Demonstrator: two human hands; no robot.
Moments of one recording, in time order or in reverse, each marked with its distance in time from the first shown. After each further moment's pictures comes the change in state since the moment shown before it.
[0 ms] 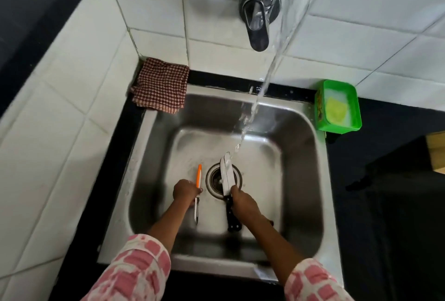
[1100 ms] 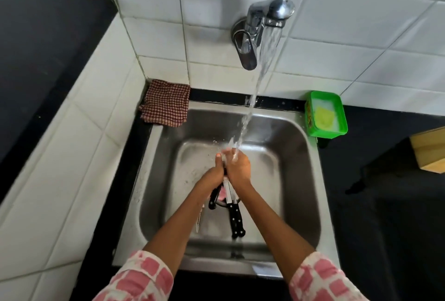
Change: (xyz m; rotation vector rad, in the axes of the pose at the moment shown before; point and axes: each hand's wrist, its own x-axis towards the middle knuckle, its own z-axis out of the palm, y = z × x) left_hand -0.070 0.084 -0.016 -0.397 -0.346 0.247; right_hand -0.012 -0.078 -0.109 1.070 0.497 0.107
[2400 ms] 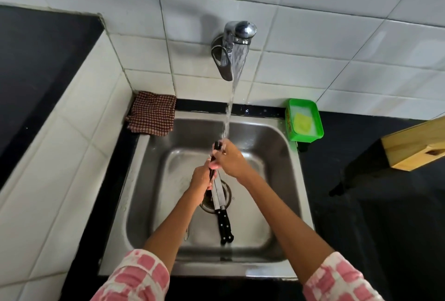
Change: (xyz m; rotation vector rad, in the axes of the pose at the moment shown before) left_hand -0.011 0.010 0.010 -0.195 0.147 0.130; right_hand -0.003 -0.053 -0.047 -0.157 -0.334 -0.057
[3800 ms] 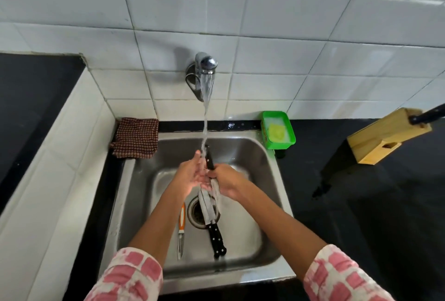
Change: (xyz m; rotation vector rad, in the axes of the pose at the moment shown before) left_hand -0.007 0.065 -0.003 -0.067 -0.177 -0.031; right_hand -0.035 -0.010 -0.019 0.710 -0.181 0.184
